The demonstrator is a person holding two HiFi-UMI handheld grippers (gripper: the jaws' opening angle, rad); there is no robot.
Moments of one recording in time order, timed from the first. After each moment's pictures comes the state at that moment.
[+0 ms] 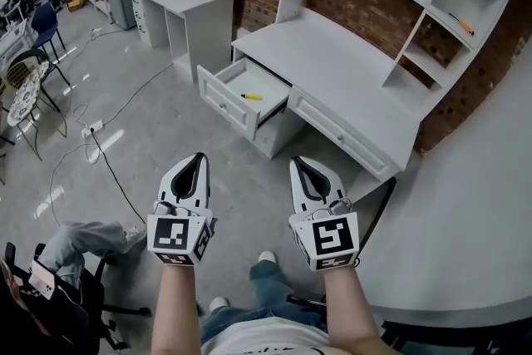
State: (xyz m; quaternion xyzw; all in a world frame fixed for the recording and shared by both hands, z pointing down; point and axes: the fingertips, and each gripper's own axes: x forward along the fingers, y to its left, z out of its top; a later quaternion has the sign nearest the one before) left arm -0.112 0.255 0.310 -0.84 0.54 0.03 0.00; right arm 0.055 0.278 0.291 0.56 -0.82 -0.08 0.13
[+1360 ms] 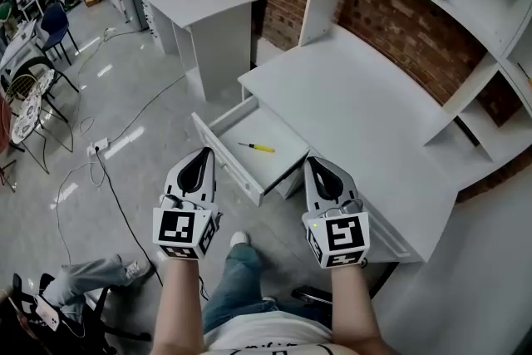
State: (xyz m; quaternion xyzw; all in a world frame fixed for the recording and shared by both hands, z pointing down) left arm -0.055 -0.093 0.328 -0.82 0.57 -0.01 0.01; right arm 0.133 -0.080 0.328 0.54 -0.84 -0.04 0.11
